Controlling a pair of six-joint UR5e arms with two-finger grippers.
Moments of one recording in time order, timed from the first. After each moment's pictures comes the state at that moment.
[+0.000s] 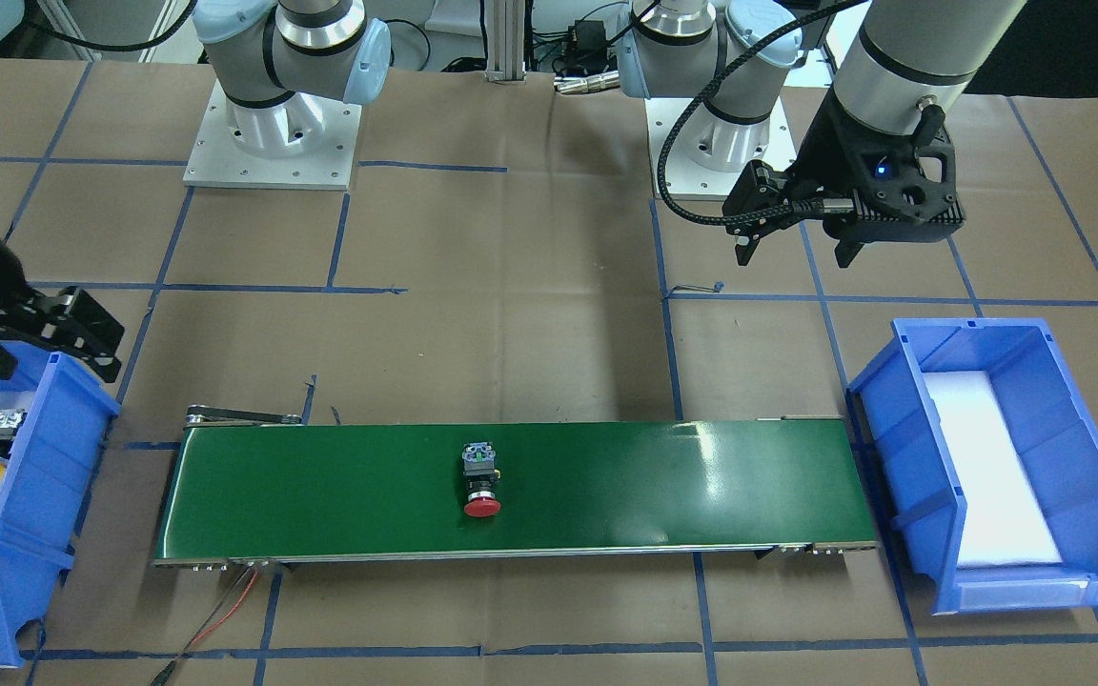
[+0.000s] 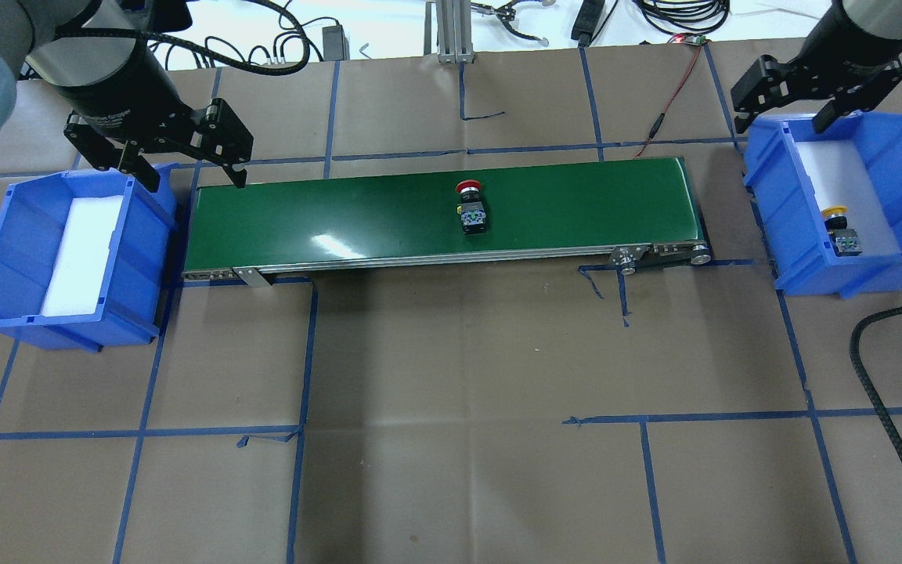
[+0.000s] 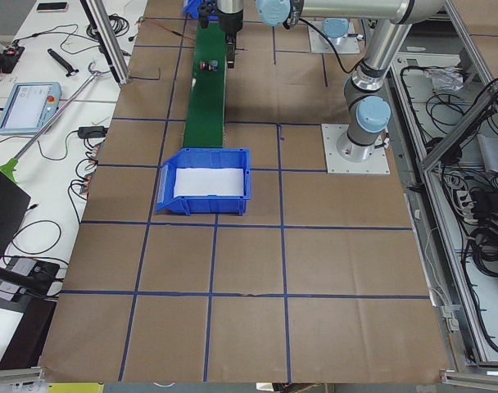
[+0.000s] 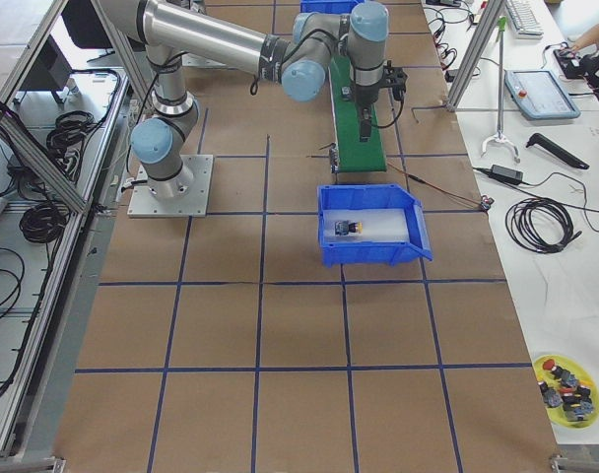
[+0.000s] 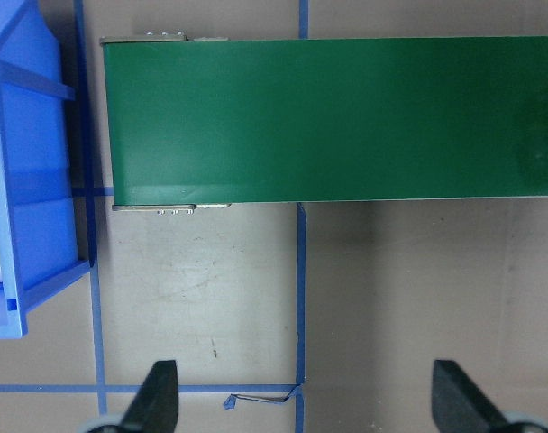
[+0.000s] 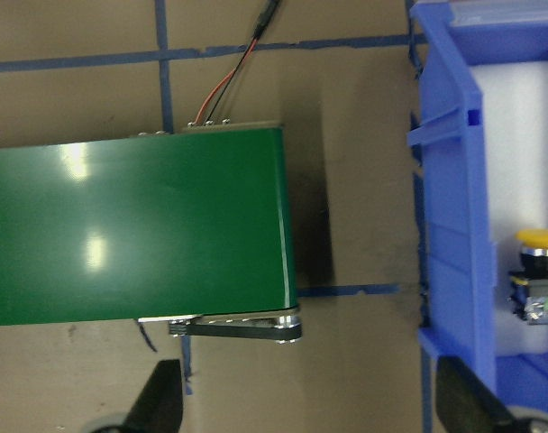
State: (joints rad) left arm -1.53 -1.58 -1.54 -1.57 1.57 0.04; right arm 1.36 -1.41 1.55 -1.76 -1.51 -0.15
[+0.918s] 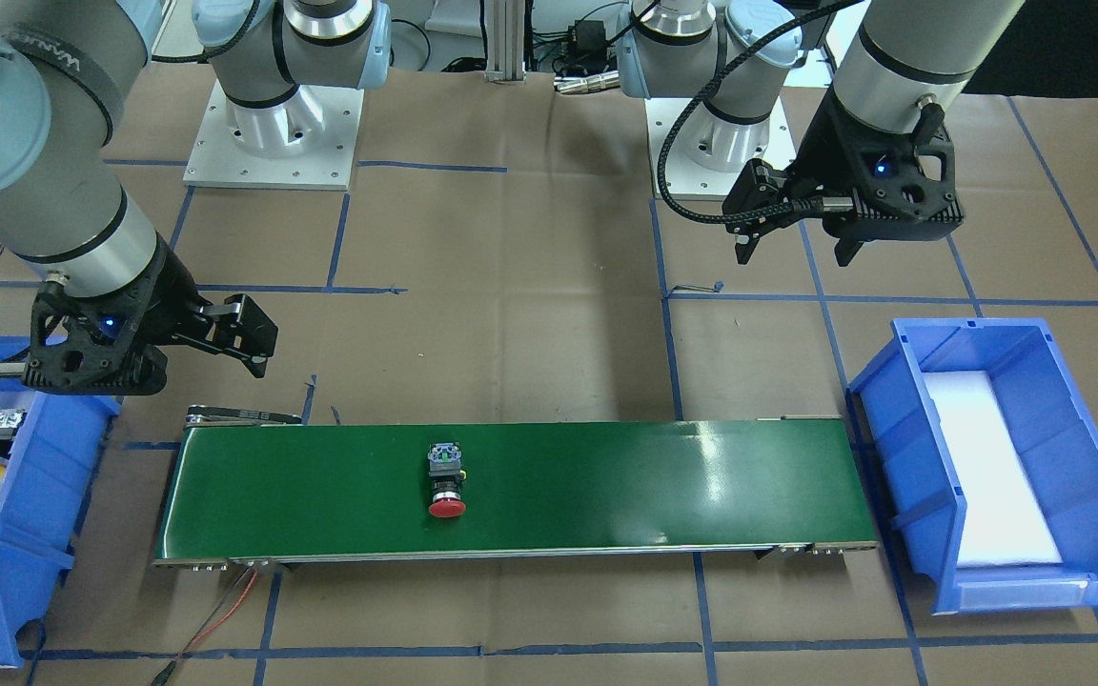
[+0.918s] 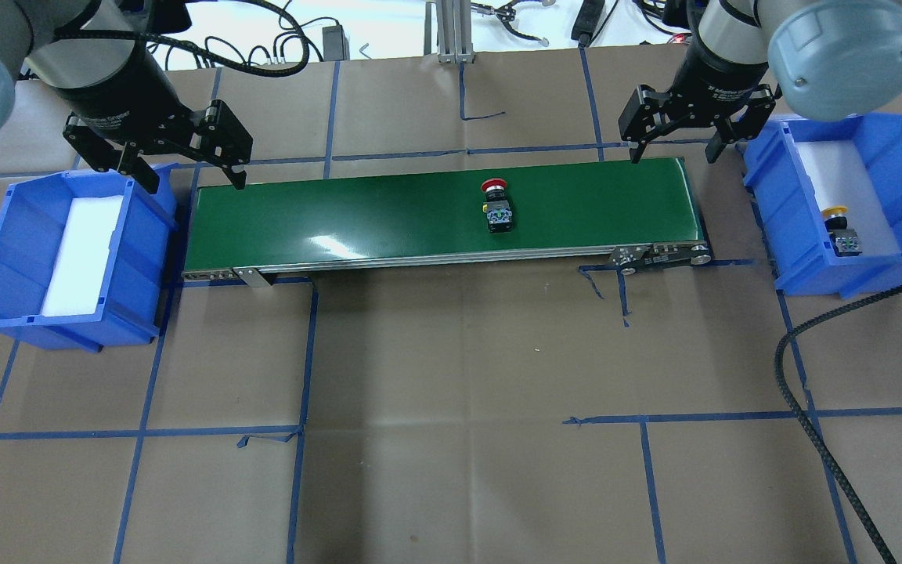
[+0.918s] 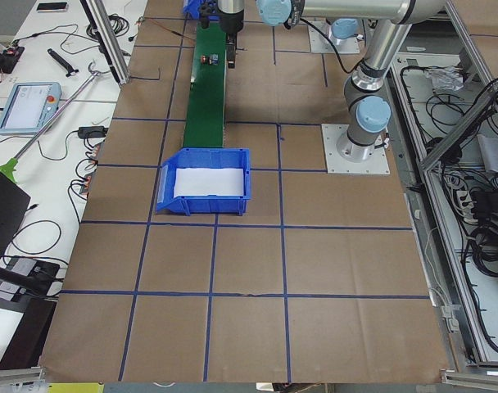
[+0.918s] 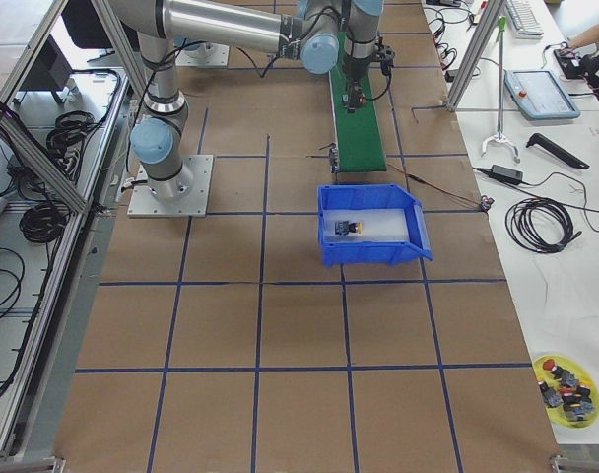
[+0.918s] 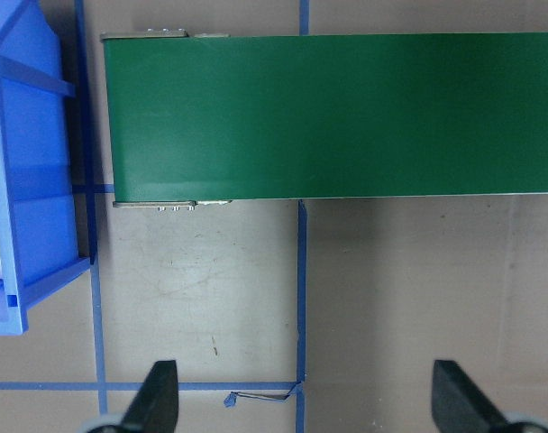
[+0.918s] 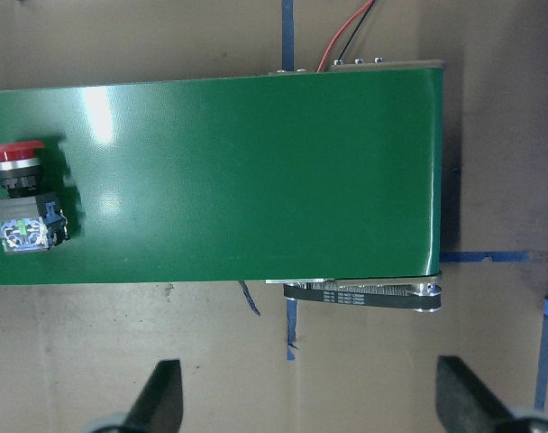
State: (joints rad) left arm -1.53 -1.58 -1.55 -1.57 1.57 0.04; right arm 1.52 -1.37 1.54 -1.74 -1.52 -0.04
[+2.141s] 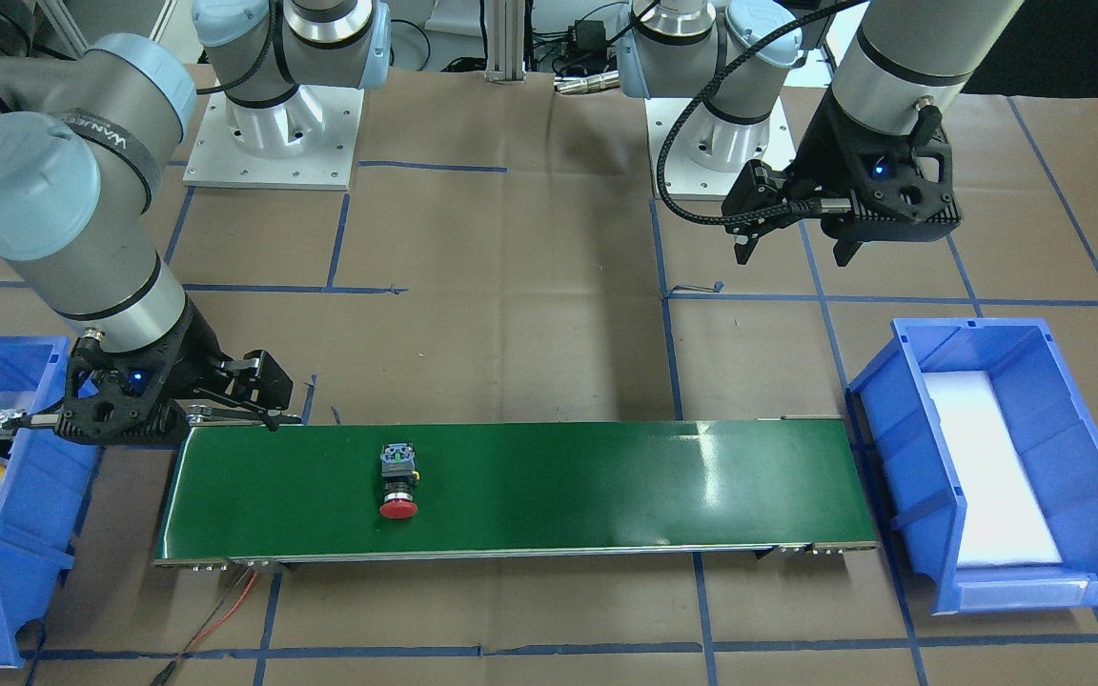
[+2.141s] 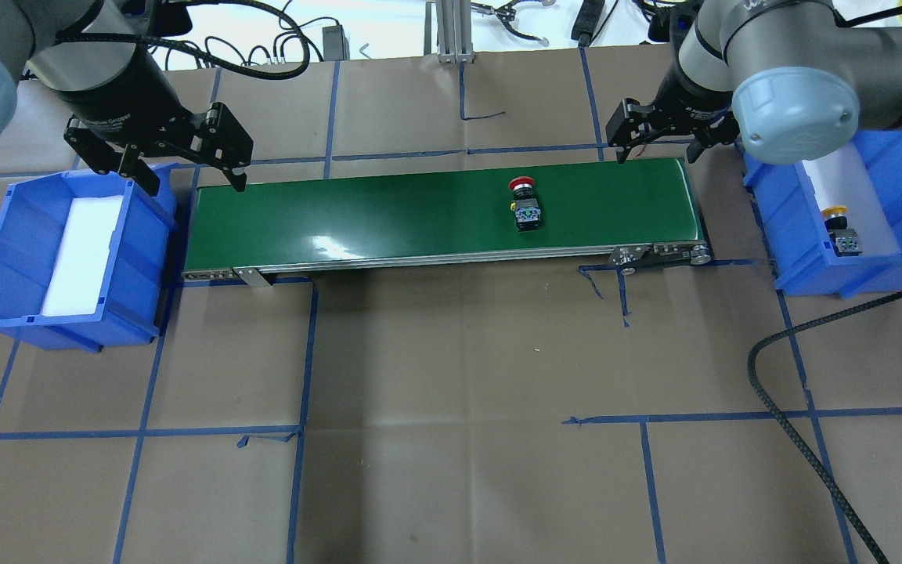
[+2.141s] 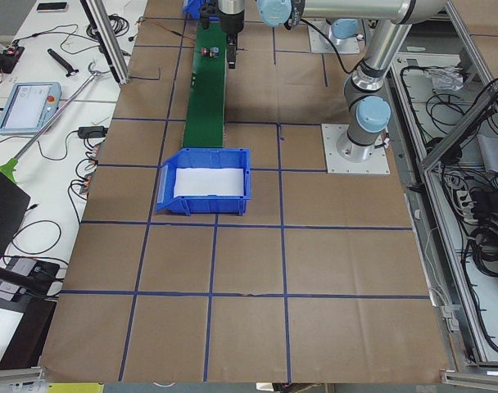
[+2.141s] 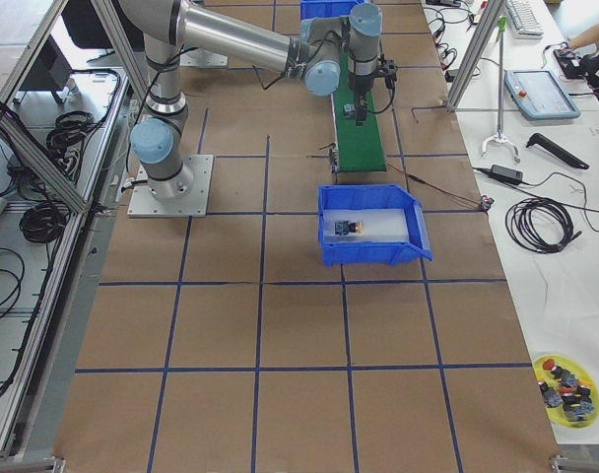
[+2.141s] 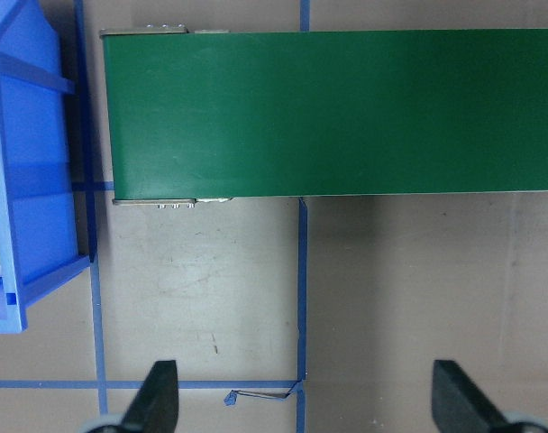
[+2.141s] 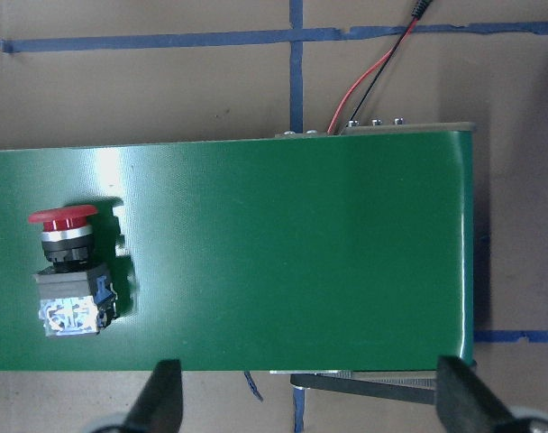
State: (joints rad) left arm -1.53 -1.58 -1.55 -1.57 1.57 0.04; right arm 1.53 -1.31 1.63 -1.97 -1.51 -0.03
